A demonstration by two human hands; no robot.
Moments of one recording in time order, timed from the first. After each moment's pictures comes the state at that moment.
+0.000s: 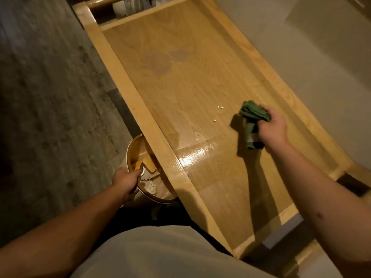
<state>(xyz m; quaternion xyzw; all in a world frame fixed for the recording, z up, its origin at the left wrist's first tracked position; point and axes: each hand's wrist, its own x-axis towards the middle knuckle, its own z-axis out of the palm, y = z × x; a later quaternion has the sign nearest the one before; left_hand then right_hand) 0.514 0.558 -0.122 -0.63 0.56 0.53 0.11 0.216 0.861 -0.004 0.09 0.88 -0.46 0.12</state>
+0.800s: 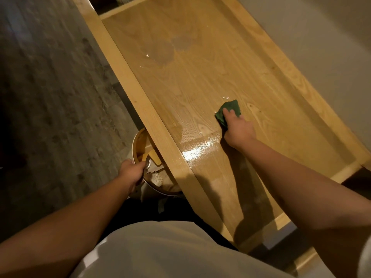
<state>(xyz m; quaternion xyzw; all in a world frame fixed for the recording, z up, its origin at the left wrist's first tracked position) 0.503 0.565 -0.120 -0.63 0.57 0.52 0.09 0.245 0.807 -0.064 -0.24 0.94 -0.03 0.23</state>
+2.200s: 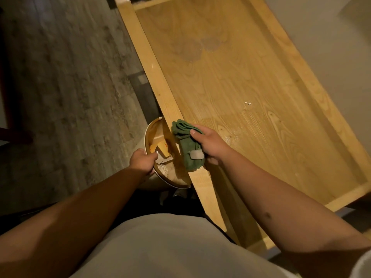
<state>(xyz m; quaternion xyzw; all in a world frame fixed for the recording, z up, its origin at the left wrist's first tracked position) 0.511 0.556 -0.107 -0.60 0.58 0.54 0.06 0.340 0.711 -0.048 -0.02 0.63 -0.58 0.52</state>
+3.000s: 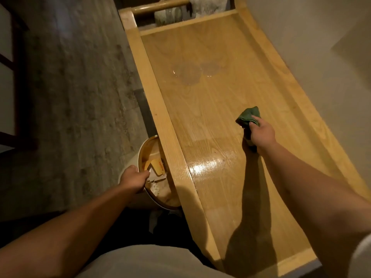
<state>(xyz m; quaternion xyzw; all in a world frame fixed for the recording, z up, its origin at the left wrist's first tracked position) 0.503 0.553 -0.109 -0.63 0.59 0.50 0.07 0.160 0.778 -0.064 0.03 0.85 -0.46 0.26</state>
